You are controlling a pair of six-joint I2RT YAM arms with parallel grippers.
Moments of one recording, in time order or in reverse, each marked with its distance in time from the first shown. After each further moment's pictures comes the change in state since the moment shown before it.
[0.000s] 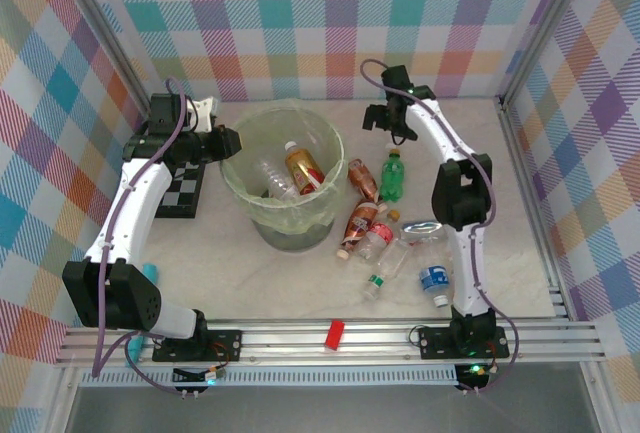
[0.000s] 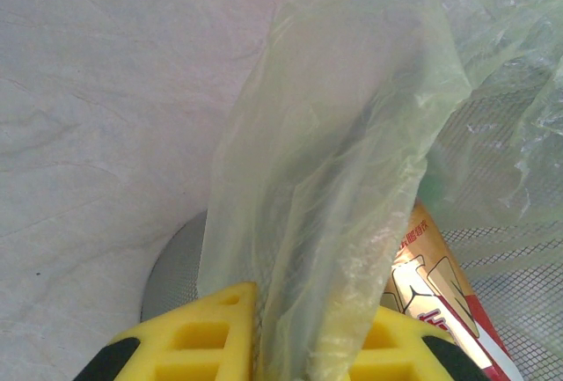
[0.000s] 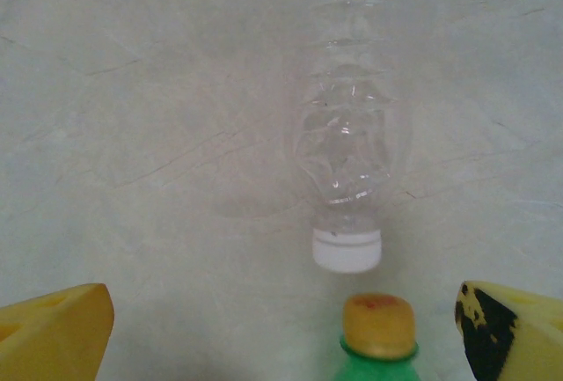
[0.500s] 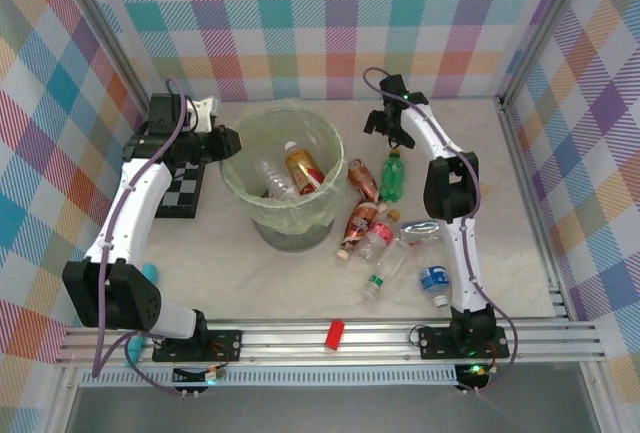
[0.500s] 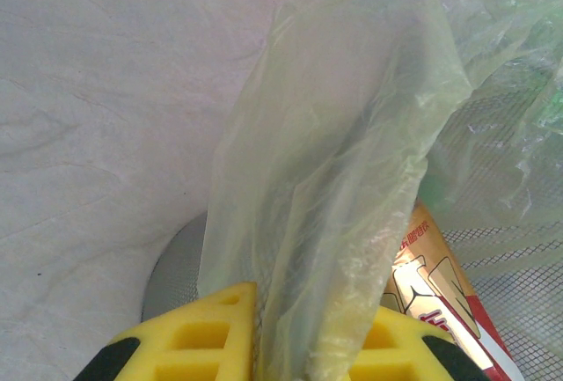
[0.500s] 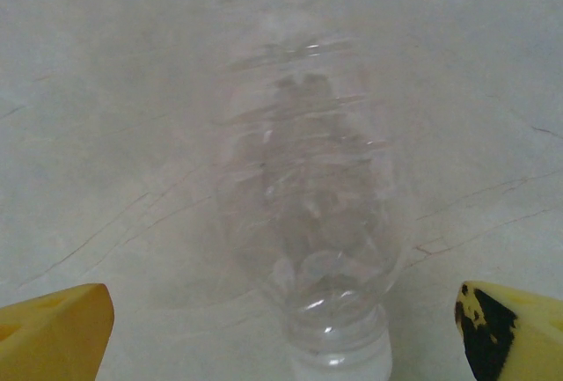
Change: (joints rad) left arm 0.000 0.000 0.000 0.000 -0.001 0.002; right arm -0.034 0.179 0.127 -0.005 0.016 0.122
